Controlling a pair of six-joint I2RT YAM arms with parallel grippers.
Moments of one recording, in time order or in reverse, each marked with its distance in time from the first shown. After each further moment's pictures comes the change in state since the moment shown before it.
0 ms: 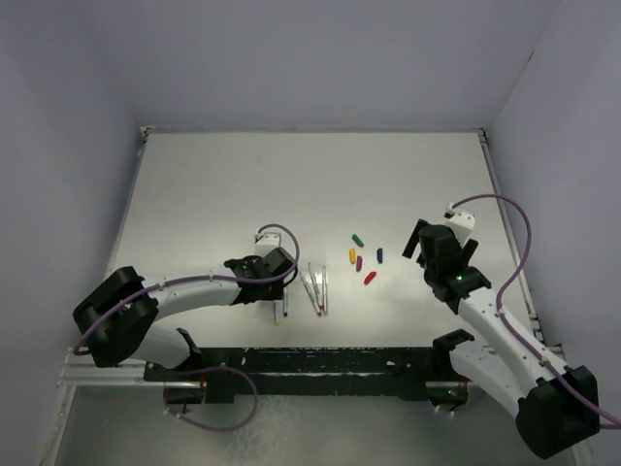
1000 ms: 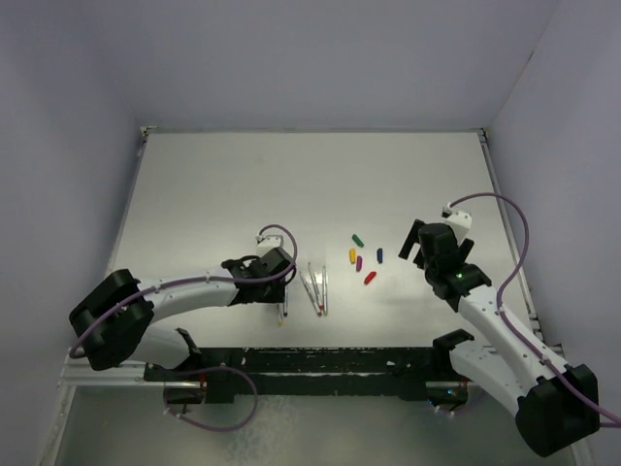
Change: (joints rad) left arm 0.000 -0.019 -0.006 -0.014 0.127 -0.031; right arm 0.000 0.012 0.027 -0.049 -0.080 0.028
